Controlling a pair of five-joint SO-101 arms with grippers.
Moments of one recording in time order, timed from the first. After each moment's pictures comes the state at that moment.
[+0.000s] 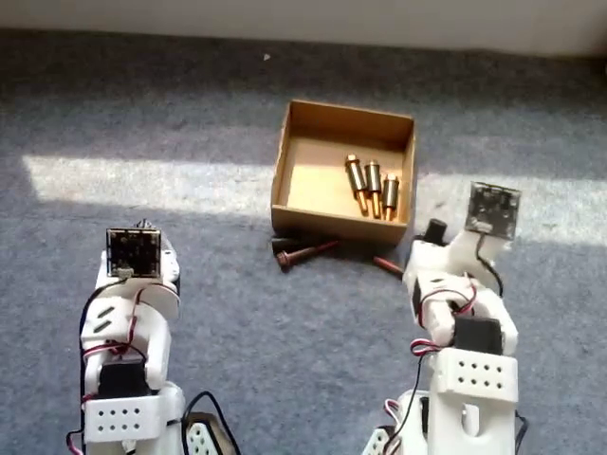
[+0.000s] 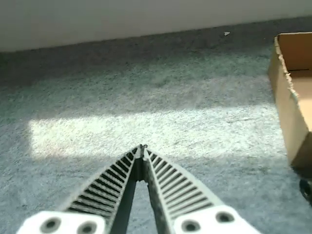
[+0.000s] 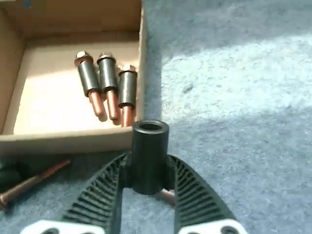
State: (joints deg) left arm -10.6 -94.8 94.2 30.6 -4.6; right arm 4.6 -63.7 67.1 43.0 -3.8
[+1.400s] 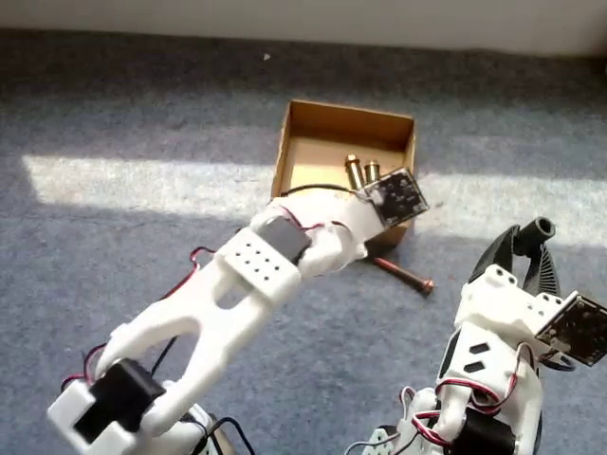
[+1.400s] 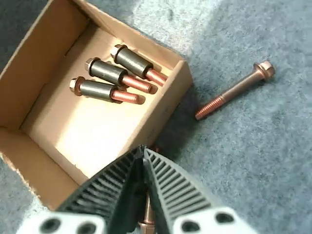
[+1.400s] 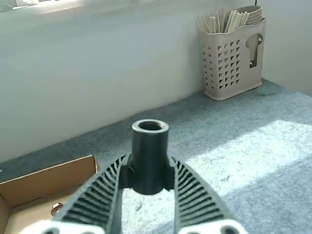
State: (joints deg) left arm 35.4 -8.5 24.5 46.9 -21.8; right arm 20.1 -104.6 67.7 50.0 -7.1
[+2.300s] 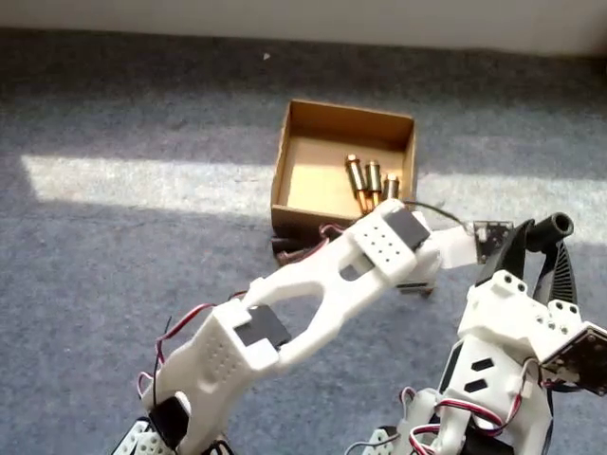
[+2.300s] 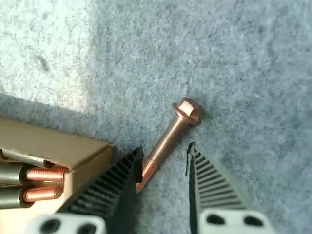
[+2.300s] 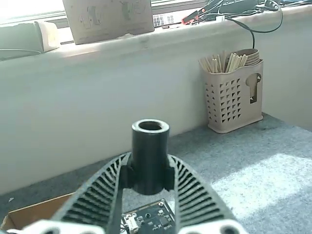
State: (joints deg) left arm 47.1 38.5 -27.2 69.1 -31.3; right arm 20.1 -105.1 60.4 50.0 -7.1
